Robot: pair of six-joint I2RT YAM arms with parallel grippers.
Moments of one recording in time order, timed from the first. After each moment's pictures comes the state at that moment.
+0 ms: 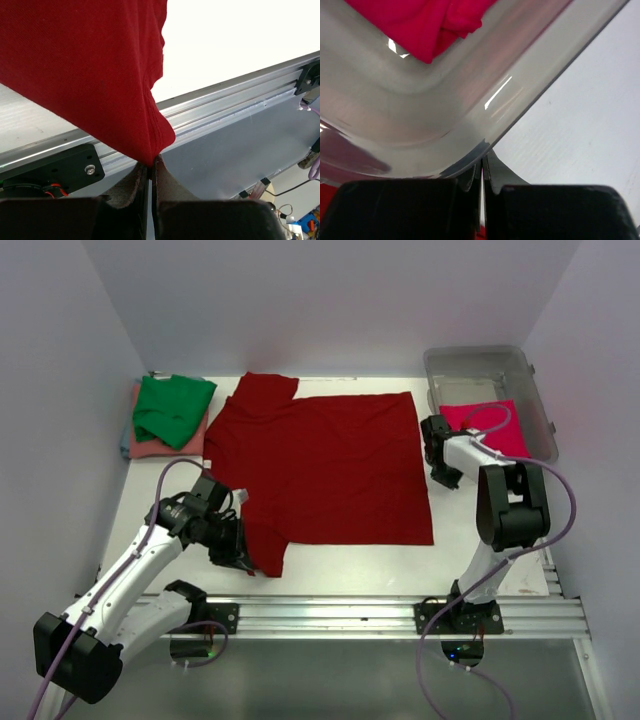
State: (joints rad) left arm -0.41 0.92 0.73 -1.10 0.40 -0.49; right arm 0.15 1.77 1.11 -0.67 0.64 0.78
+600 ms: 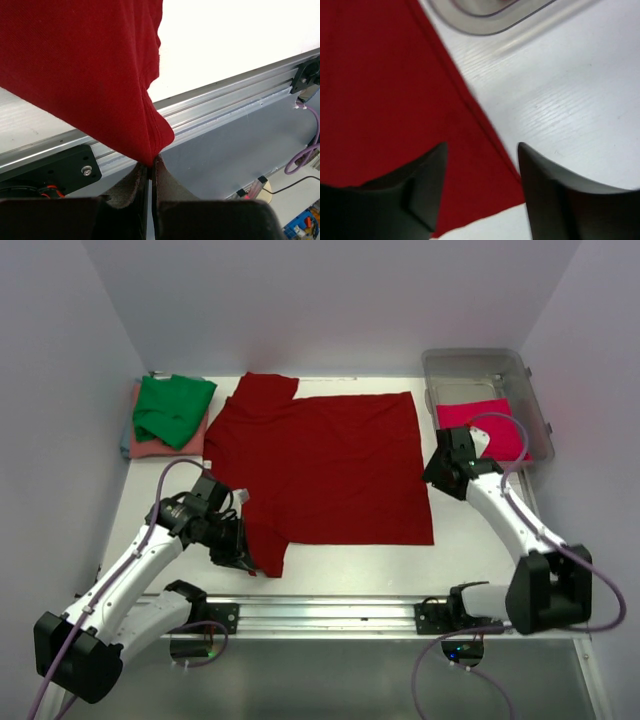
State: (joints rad) left arm -0.41 0.92 0.73 -1.09 0.42 -0.50; right arm 0.16 1.37 0.95 -0.62 0.36 0.65
